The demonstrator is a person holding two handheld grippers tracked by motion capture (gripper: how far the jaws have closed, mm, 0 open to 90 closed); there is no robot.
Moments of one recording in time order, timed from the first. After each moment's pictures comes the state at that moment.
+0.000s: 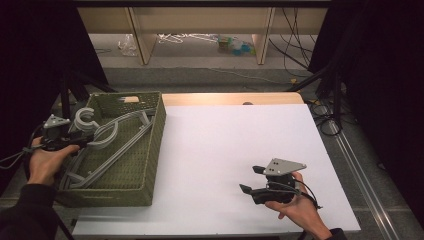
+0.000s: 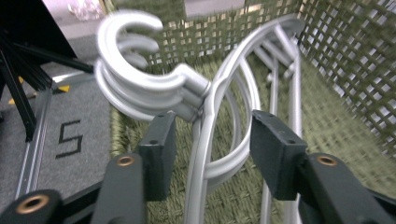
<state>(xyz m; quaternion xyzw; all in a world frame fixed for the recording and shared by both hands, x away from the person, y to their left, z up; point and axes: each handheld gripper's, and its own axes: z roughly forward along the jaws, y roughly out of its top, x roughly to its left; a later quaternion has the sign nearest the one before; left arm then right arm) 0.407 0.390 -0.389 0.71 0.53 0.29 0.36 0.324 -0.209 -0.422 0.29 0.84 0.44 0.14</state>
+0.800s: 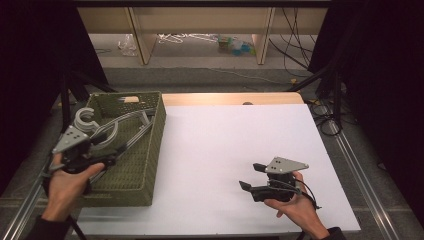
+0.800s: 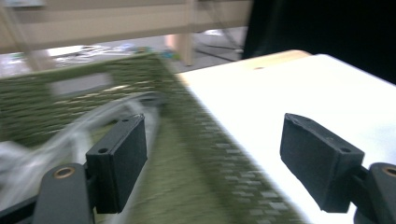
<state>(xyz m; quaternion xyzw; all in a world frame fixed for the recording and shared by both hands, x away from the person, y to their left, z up) 0.334 0.270 -0.361 0.69 0.43 0.26 0.51 0.326 -0.211 -0.425 0.31 0.82 0.47 0.14</state>
